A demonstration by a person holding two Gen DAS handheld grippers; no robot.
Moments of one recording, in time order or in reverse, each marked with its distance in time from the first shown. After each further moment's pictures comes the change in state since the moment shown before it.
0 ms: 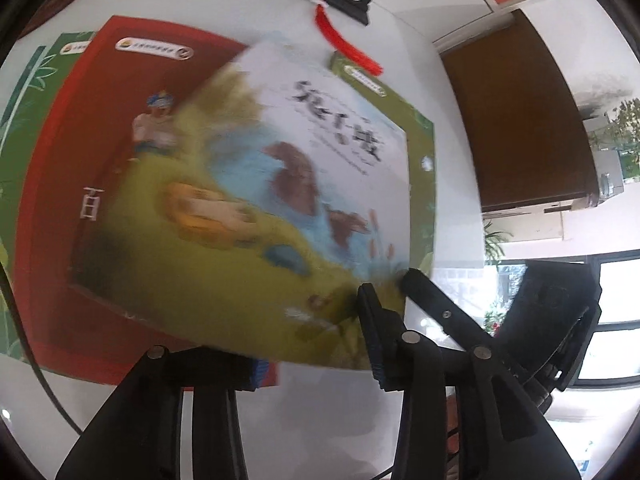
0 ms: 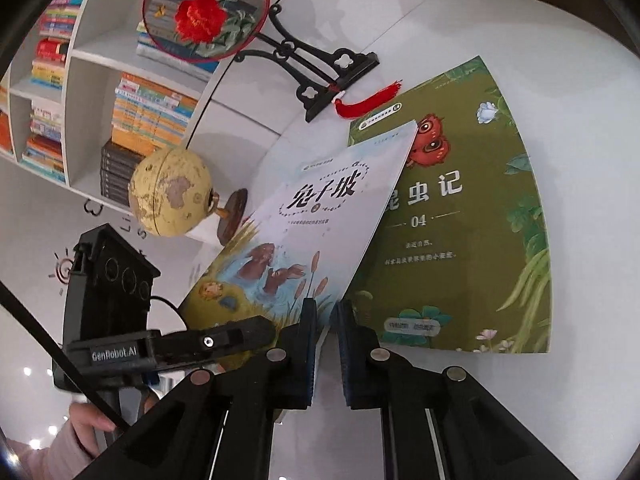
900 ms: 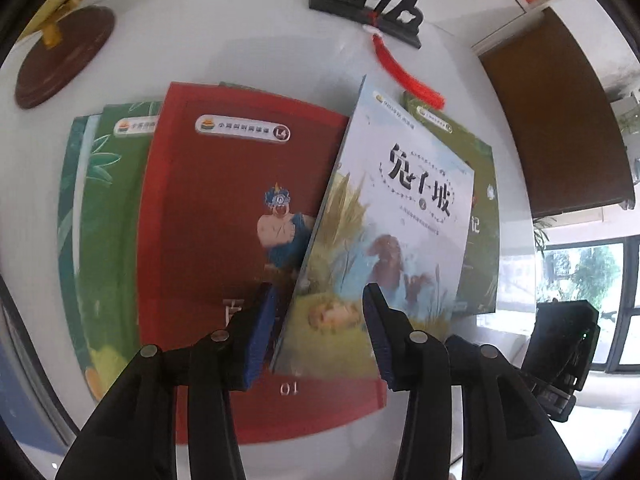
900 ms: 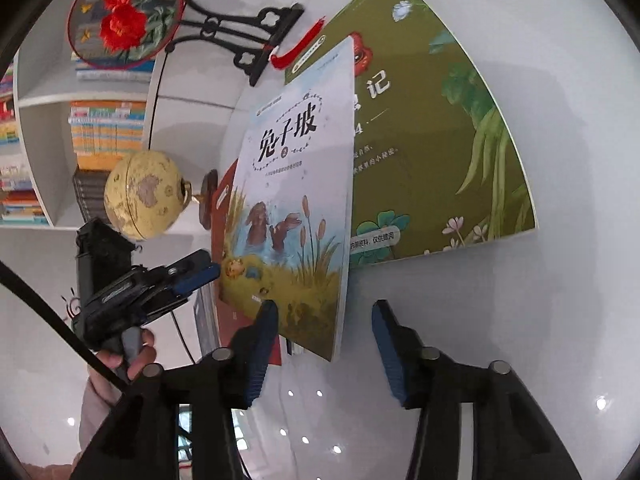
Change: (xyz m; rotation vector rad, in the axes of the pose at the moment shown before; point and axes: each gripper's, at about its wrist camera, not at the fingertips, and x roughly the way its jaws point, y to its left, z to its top) left arm -0.021 0.040 0.066 0.092 0.000 0.157; right arm 0.008 -0.031 -0.028 0.269 0.129 0.028
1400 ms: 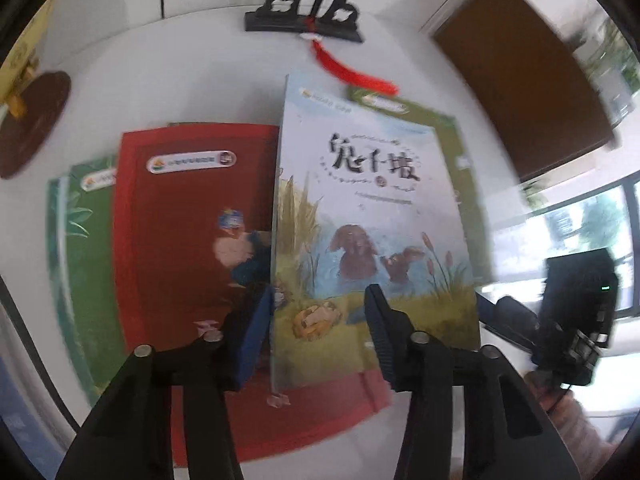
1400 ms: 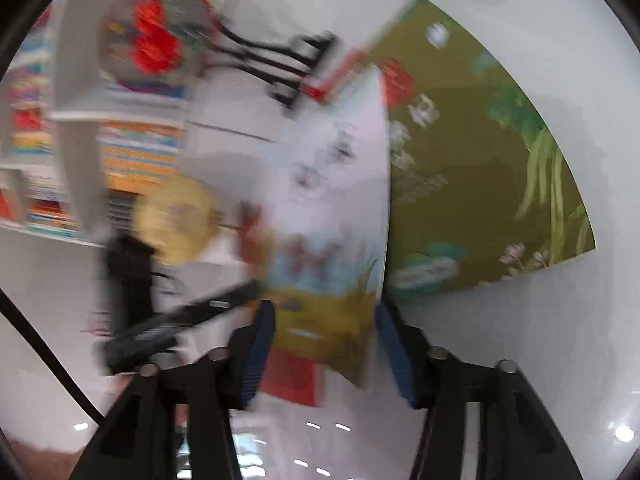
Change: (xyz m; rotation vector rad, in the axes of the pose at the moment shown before) left arm -0.009 -0.023 -0.016 0.183 -0.029 -0.045; right arm -0.002 0.005 0.006 -0.039 -0.158 0.208
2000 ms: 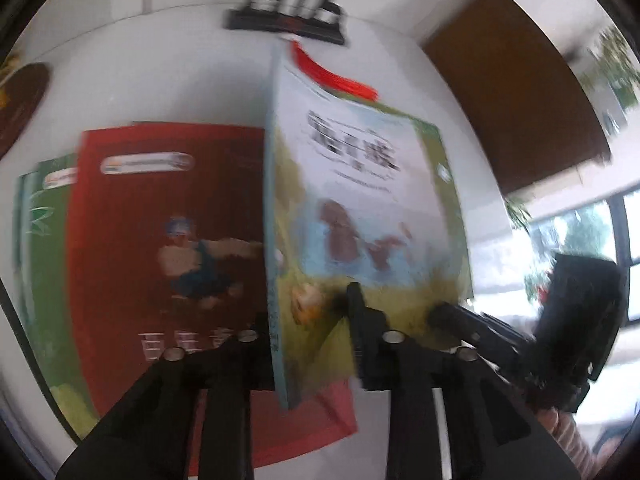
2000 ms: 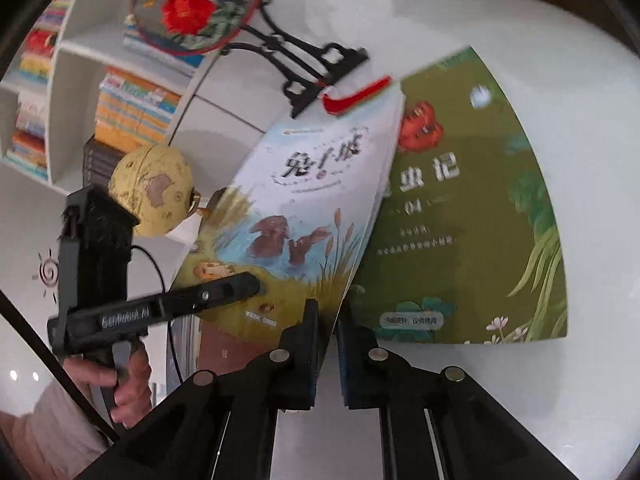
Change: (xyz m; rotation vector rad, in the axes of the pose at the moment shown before) left arm 0.009 -0.009 0.002 -0.051 -0.040 0.024; right arm 0.015 0.030 0.007 -0.258 0.039 -0.270
